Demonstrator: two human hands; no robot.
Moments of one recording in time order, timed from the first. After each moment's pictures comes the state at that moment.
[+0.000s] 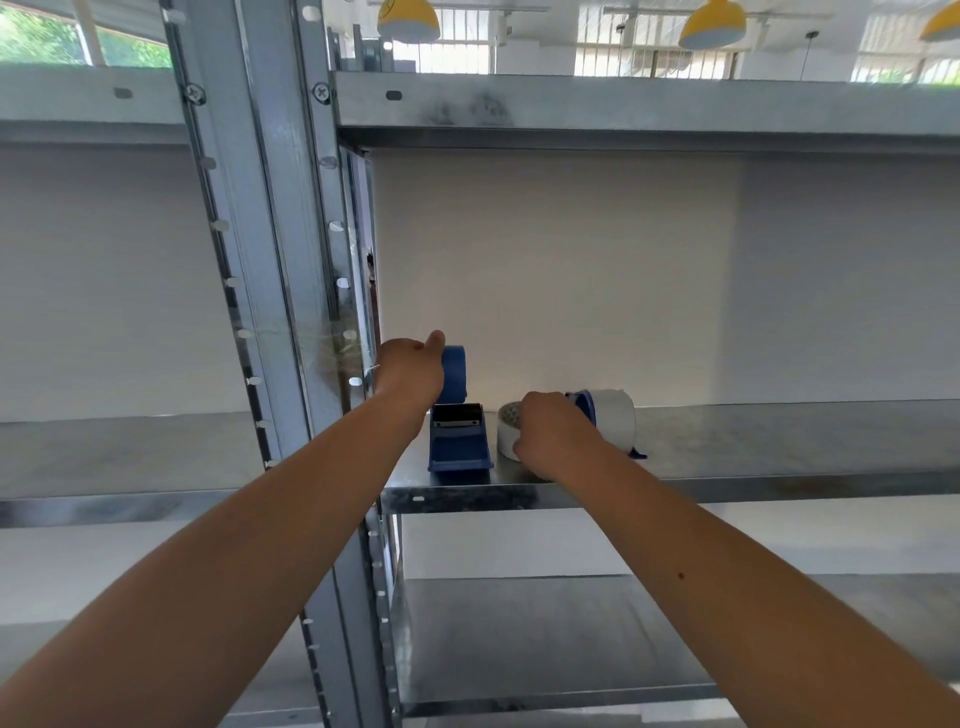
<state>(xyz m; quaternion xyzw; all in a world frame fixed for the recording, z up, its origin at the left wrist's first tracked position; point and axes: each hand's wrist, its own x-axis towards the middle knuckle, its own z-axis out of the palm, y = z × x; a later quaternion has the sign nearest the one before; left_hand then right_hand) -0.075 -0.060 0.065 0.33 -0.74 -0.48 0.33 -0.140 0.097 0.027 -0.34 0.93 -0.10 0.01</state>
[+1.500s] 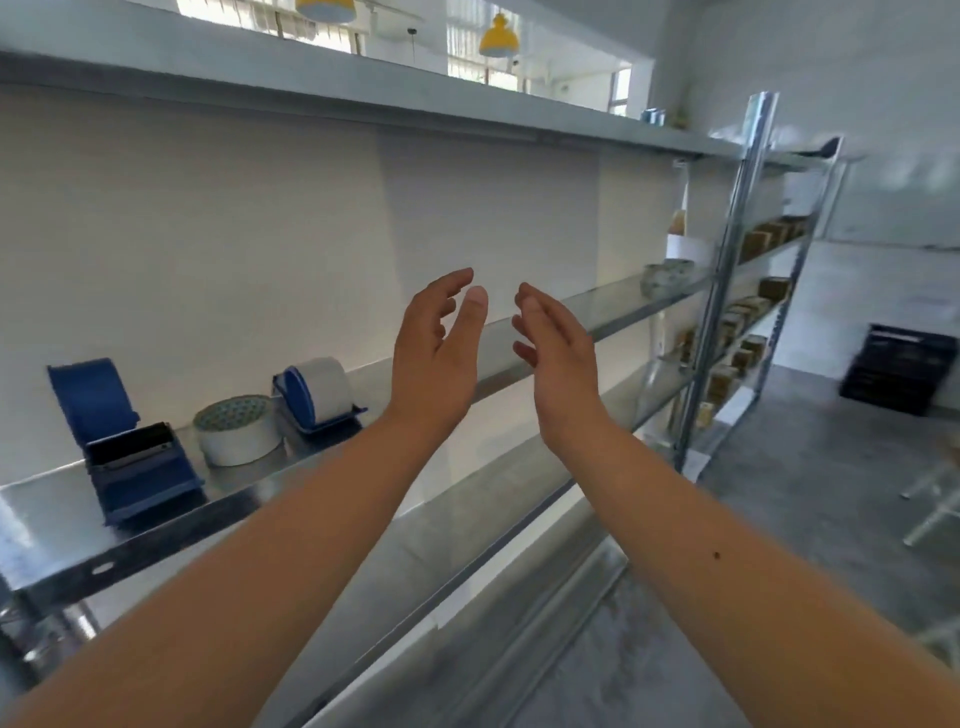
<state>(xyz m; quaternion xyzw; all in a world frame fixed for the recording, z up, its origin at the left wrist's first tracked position) -0.071 0.223 0.052 -0.20 -0.70 -0.64 0.26 -0.047 0.336 0.050 -0.03 0.63 -0.72 -0.28</state>
